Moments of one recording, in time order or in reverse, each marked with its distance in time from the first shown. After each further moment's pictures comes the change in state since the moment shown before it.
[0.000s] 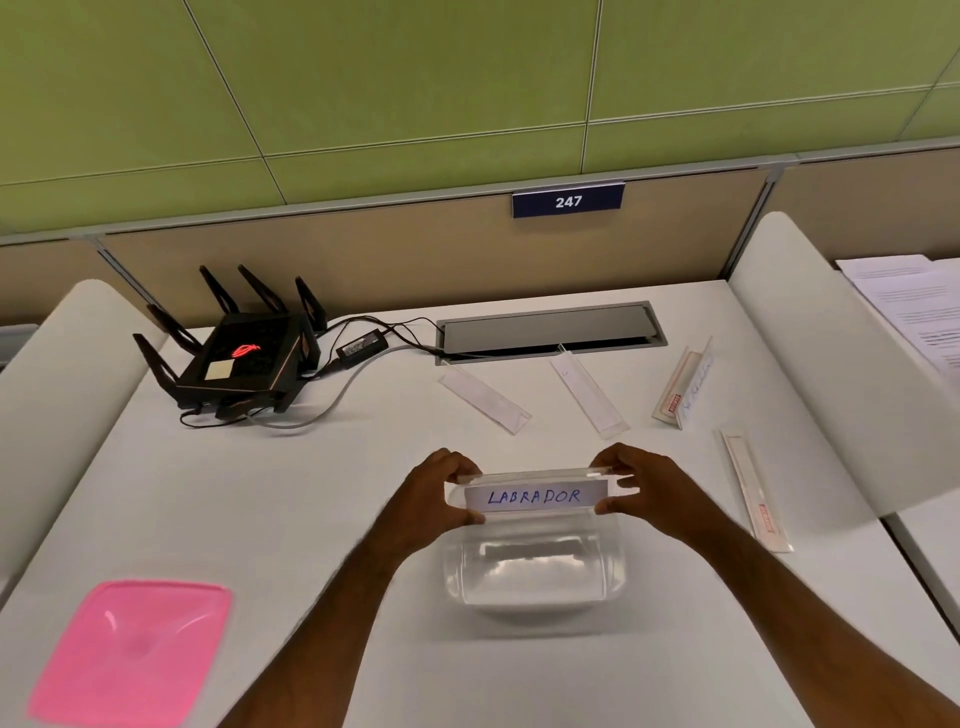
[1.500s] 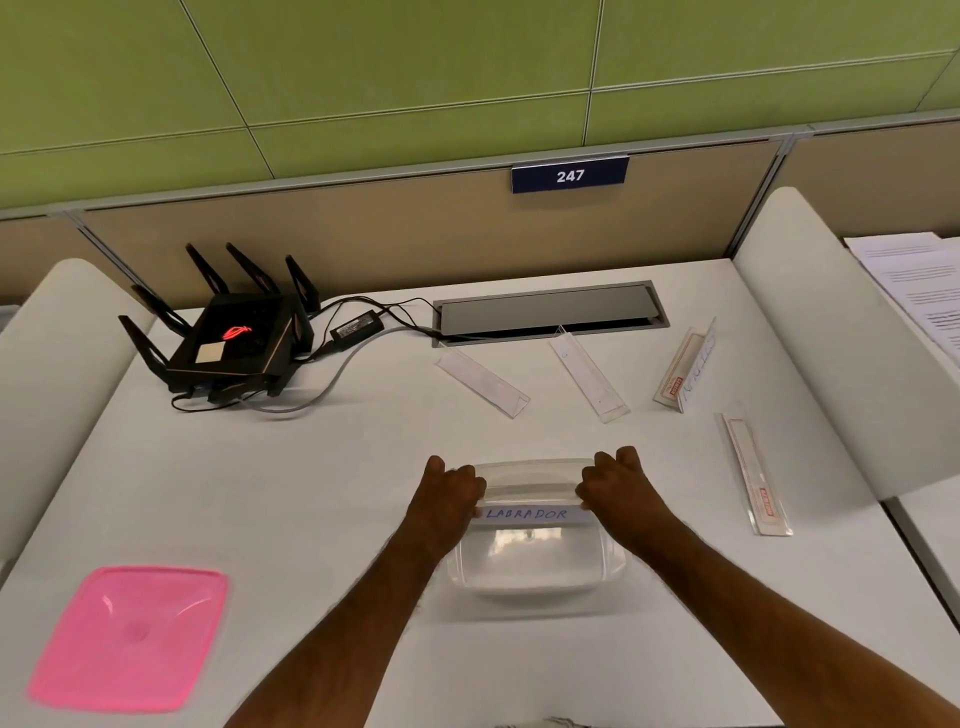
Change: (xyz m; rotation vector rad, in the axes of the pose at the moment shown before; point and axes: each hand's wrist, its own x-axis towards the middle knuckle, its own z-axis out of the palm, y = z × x) left_hand 0.007 0.000 0.042 0.778 -0.153 0.137; right_hand 0.008 -0.009 0.055 -1.146 -0.128 -0.113
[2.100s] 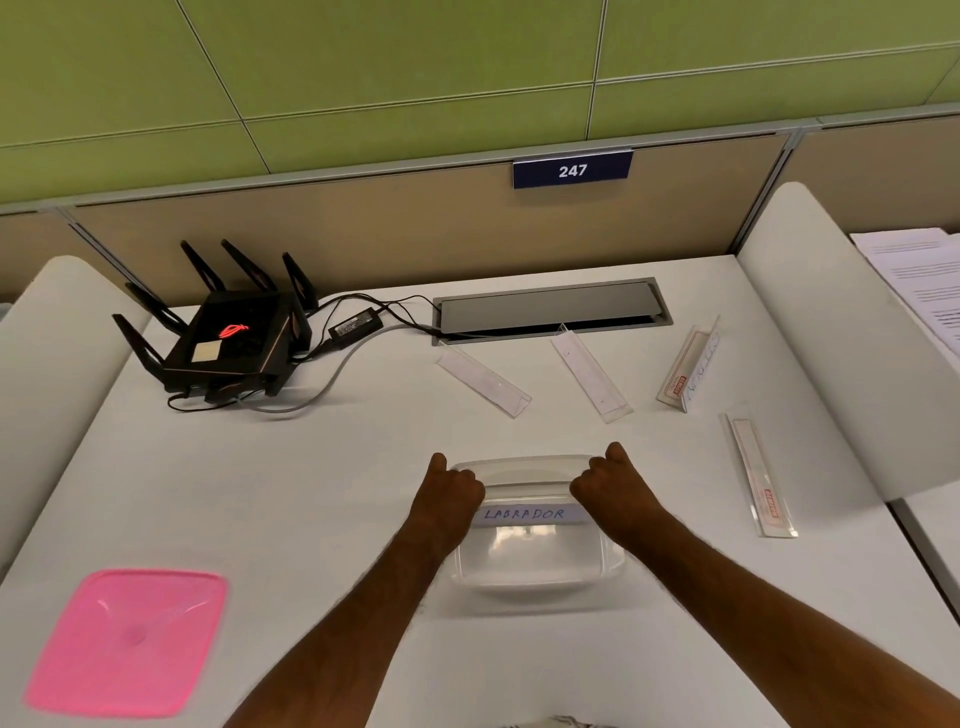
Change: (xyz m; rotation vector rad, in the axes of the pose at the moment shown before) left_hand 0.014 -0.010 0.019 0.204 -0.153 0.003; right_hand 0.015 -0.005 -0.012 -0.073 -0.098 -0.081
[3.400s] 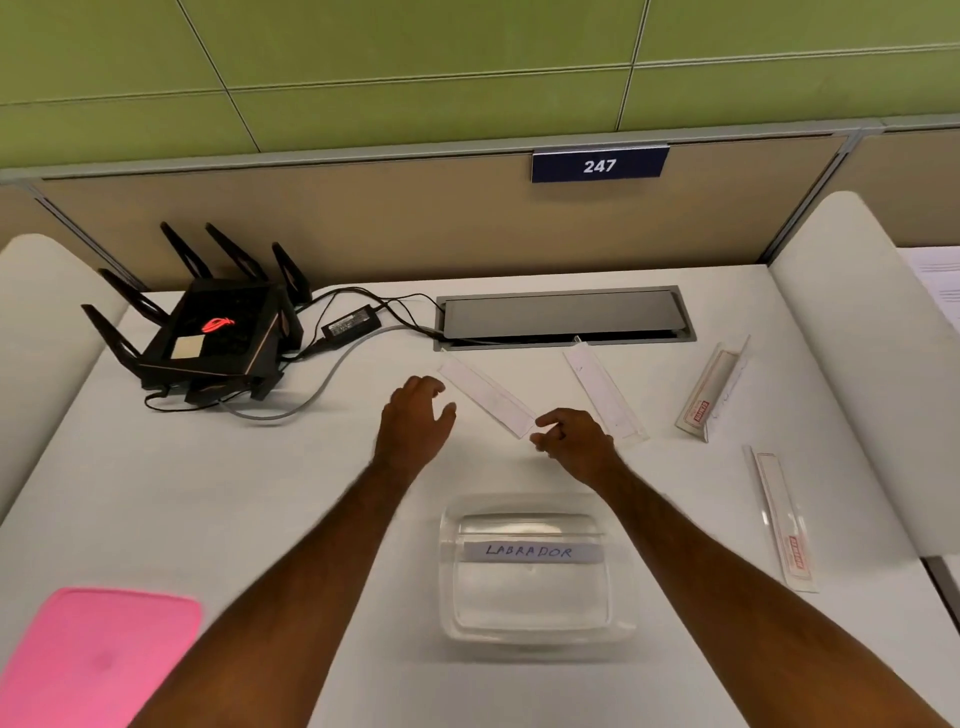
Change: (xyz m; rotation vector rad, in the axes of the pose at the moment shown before) left_hand 0.091 -0.092 -0.029 -0.805 0.426 -0.463; right_hand 0.126 0.026 -0.018 1.324 0.048 0.502
